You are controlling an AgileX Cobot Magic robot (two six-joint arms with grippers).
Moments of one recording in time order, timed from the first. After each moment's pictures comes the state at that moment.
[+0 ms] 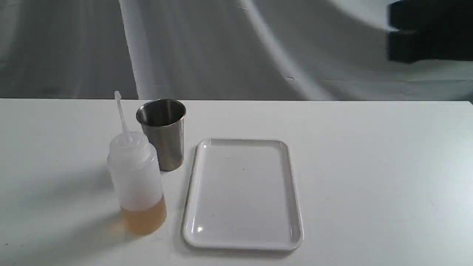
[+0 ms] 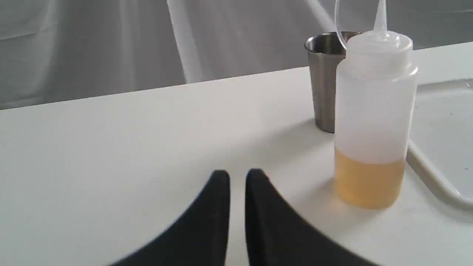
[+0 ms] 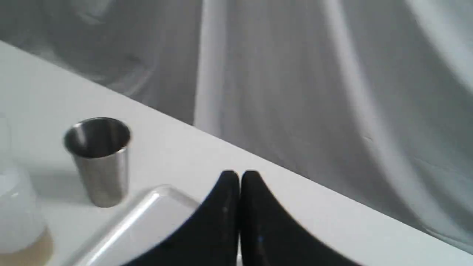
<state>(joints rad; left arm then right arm) -0.07 0.00 0.00 0.04 0.29 0.06 0.22 1.09 -1.00 0.19 0.31 -0.33</state>
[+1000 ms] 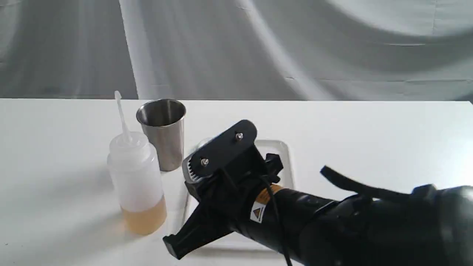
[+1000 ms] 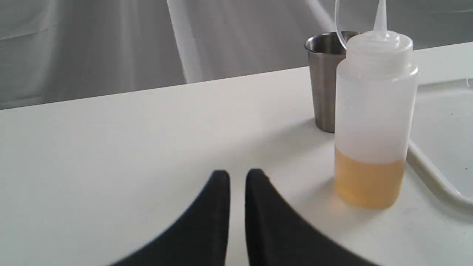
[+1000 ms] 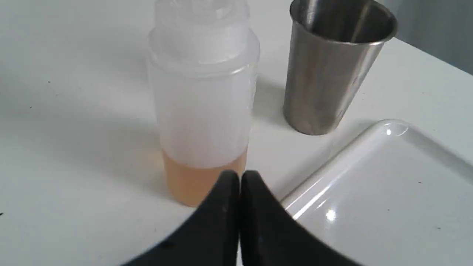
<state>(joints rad) -0.07 0.00 0.00 0.04 0.29 0.06 0.72 1.75 -0.83 0.29 -0.38 -0.29</state>
